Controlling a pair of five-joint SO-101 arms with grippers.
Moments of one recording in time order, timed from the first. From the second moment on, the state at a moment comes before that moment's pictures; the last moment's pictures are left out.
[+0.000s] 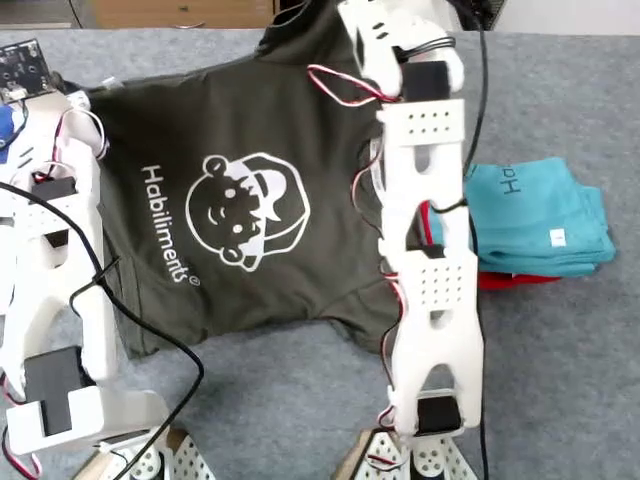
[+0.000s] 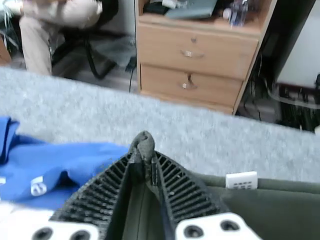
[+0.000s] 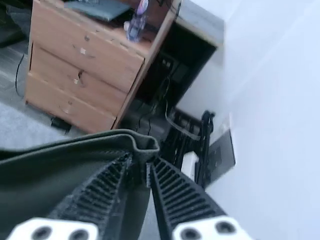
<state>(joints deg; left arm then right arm) -20.4 -5.9 25.6 5.3 -8.6 -9.5 49.5 -81.0 57.4 17.8</state>
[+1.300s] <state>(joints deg) -16.9 -28.7 50.5 48.0 -8.7 -11.8 27.4 -60.2 101.5 20.4</state>
